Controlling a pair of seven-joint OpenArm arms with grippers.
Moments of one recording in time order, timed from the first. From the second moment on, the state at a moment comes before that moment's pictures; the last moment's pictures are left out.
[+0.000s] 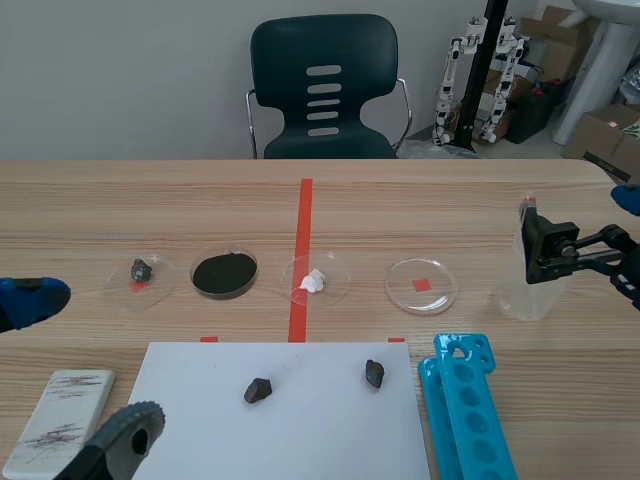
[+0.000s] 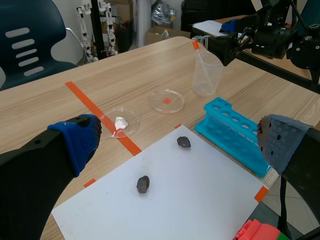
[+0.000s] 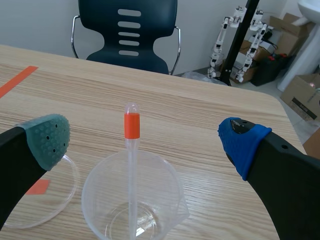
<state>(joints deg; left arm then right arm) 62.1 -25.1 -11.3 120.3 -5.9 -35.4 -33.2 -7.9 18.7 12.2 73.1 4.2 20.6 22.1</state>
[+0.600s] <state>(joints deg) 62.1 -25.1 -11.3 120.3 -5.9 -35.4 -33.2 -13.8 18.7 12.2 82.5 7.9 17.2 21.9</state>
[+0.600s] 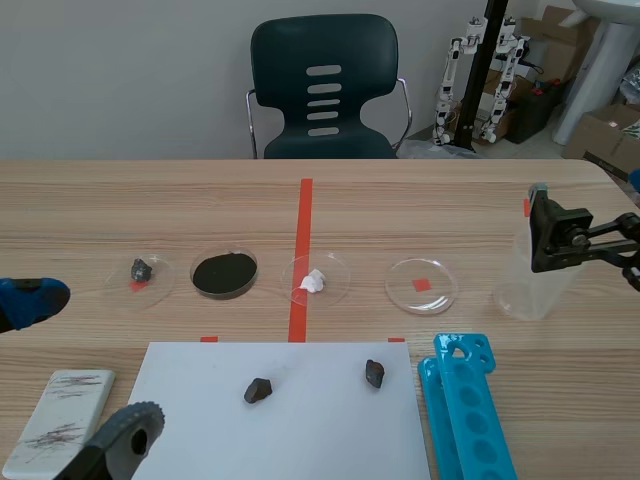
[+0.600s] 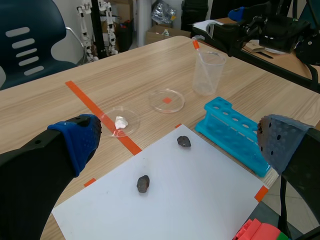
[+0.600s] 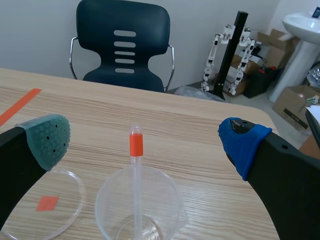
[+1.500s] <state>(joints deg) 62.1 -25.1 -11.3 120.3 -5.9 -35.4 -33.2 -63.6 16.8 12.2 117.0 7.8 12.3 35.5</state>
